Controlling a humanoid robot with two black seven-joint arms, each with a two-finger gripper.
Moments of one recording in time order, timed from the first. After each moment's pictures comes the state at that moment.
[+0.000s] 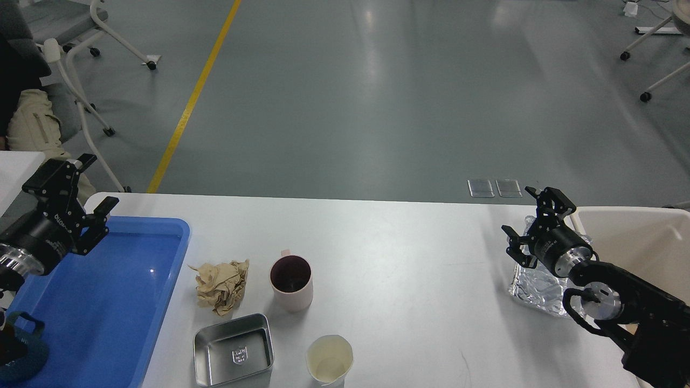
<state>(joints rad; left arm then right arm) -0.26 0.94 -0.68 -1.31 0.36 -0.11 -0.45 0.52 -0.44 0.62 0.81 0.01 0.19 0.25</state>
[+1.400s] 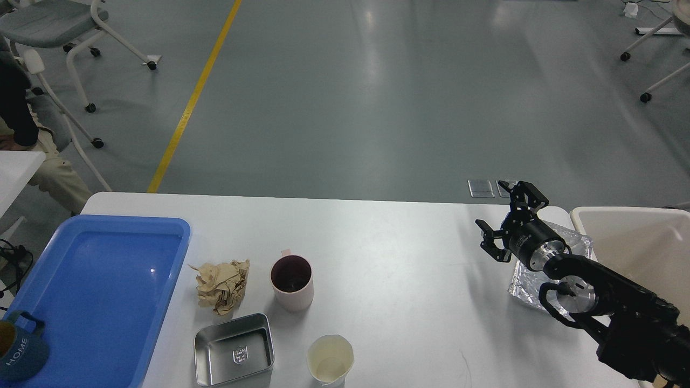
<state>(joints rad) 0.01 1.54 -0.50 -1.48 0.34 0.05 -0.25 0.56 -0.37 0.60 0.80 0.00 0.21 0.25</state>
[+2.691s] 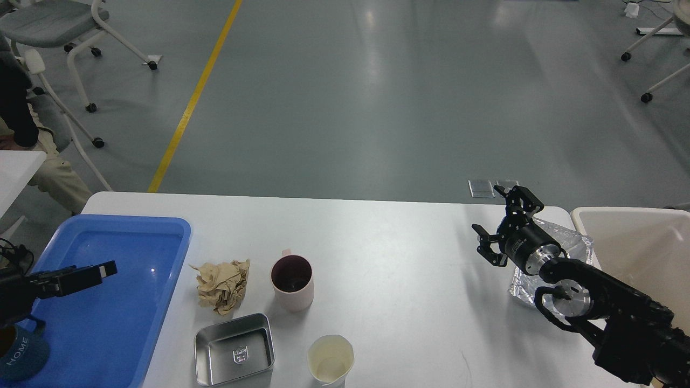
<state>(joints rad) -0.36 1.13 -0.50 -1.37 1.33 -0.14 -0.30 0.55 -0.36 0.59 0.80 0.00 0.20 0.25</state>
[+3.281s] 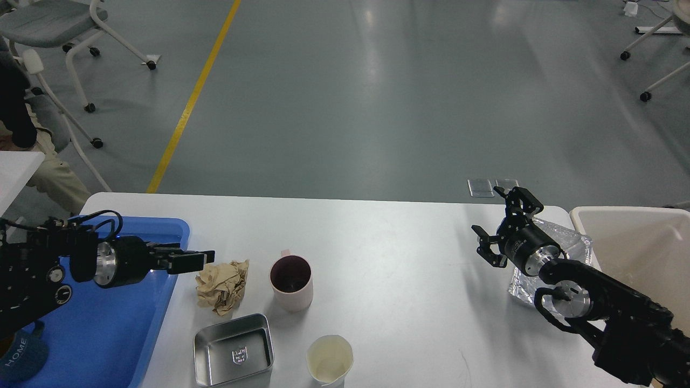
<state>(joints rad) -0.80 0.73 -0.16 -1.13 1.49 -0.24 -0.28 0.55 -0.36 0.59 0.80 0.00 0.20 0.25</state>
